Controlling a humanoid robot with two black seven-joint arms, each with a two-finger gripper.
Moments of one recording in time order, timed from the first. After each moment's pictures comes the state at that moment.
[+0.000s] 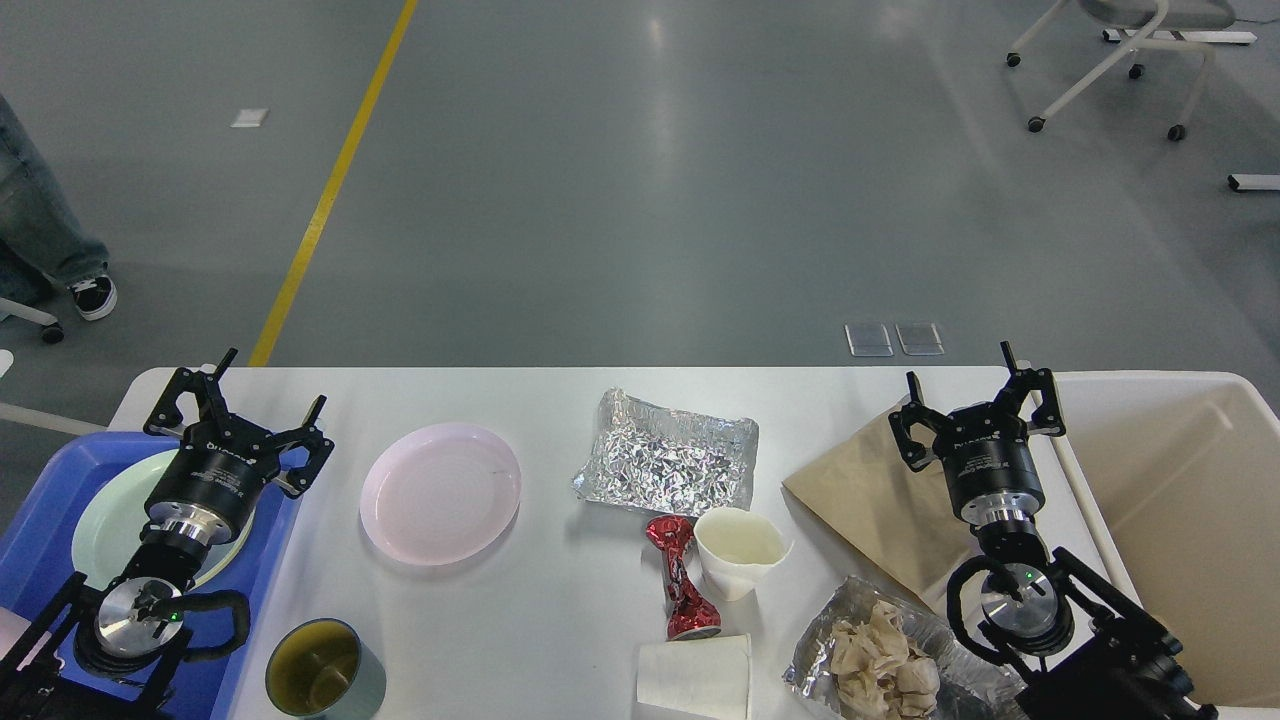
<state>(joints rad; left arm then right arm) -0.20 0.24 -1.43 -0.94 0.19 -0.39 -0.04 0.33 -0.15 1.04 0.78 -0.05 0.34 0.51</state>
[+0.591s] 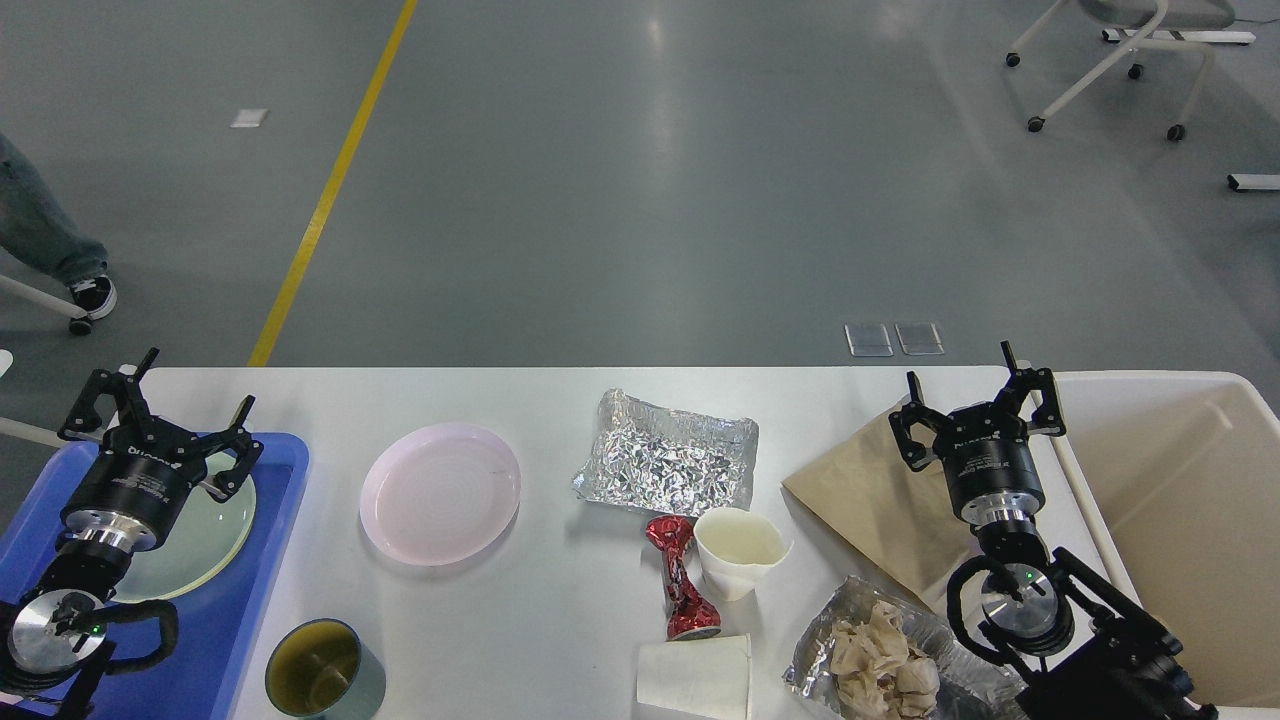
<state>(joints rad) -0.16 0.34 -1.47 -0.94 0.17 -0.42 -0.06 0.33 -0.15 1.04 0.78 -0.05 0.34 0.51</state>
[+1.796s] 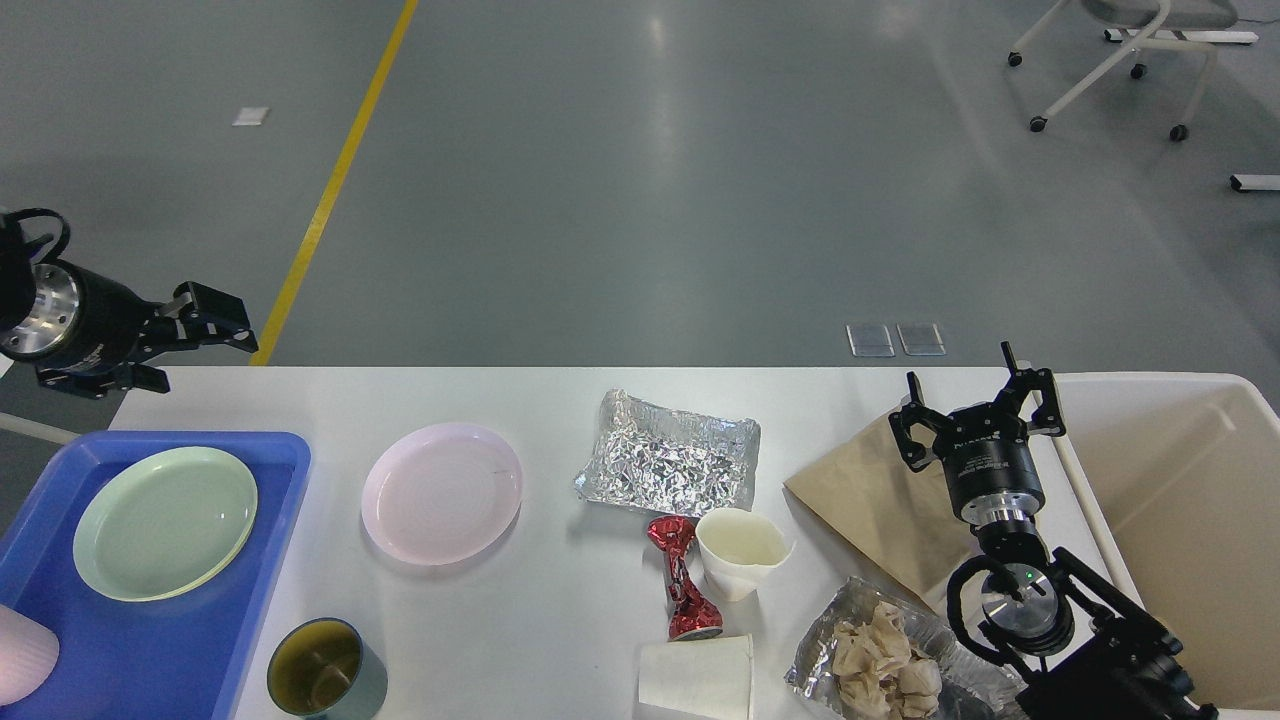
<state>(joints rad) -1.84 0.67 1.19 -1.10 0.14 -0.55 -0.08 0.33 -0.15 1.04 0.77 -0.05 0.34 0.51</state>
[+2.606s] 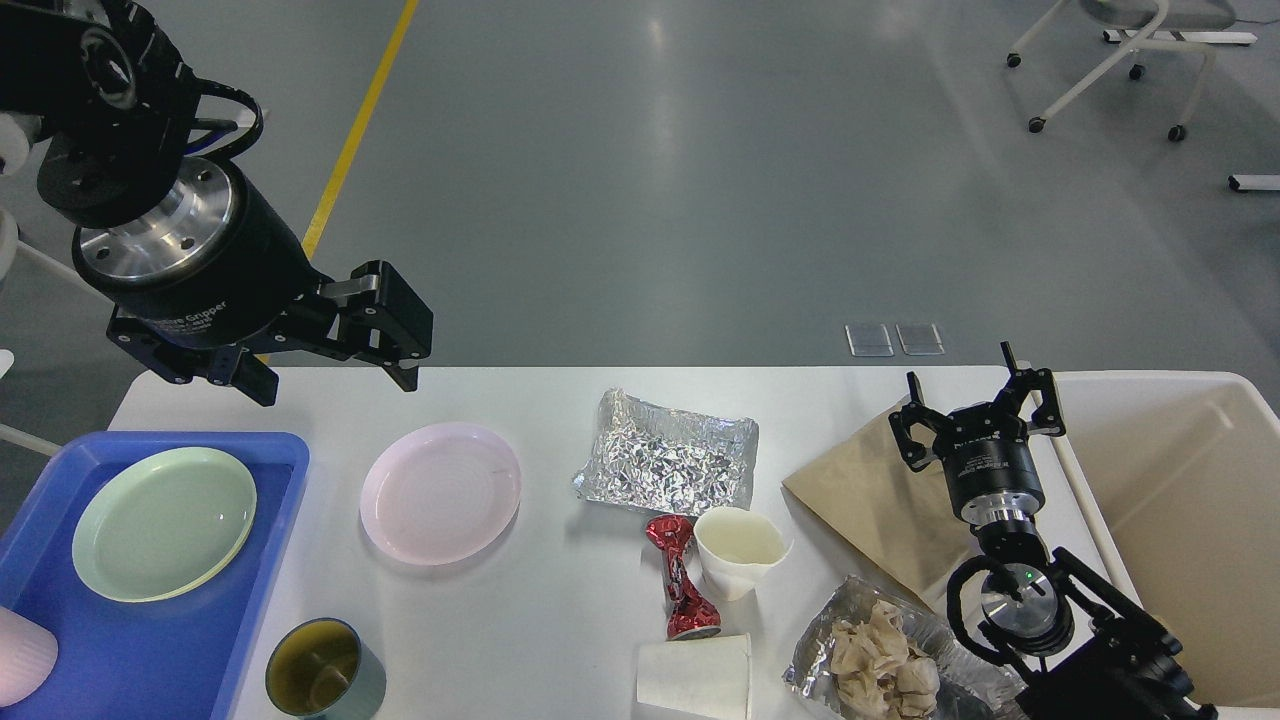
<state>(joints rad) -2.74 0.15 1.52 -1.75 -0.29 -0.78 -0.02 0.33 -0.15 1.04 0.77 -0.05 0.34 0.51</state>
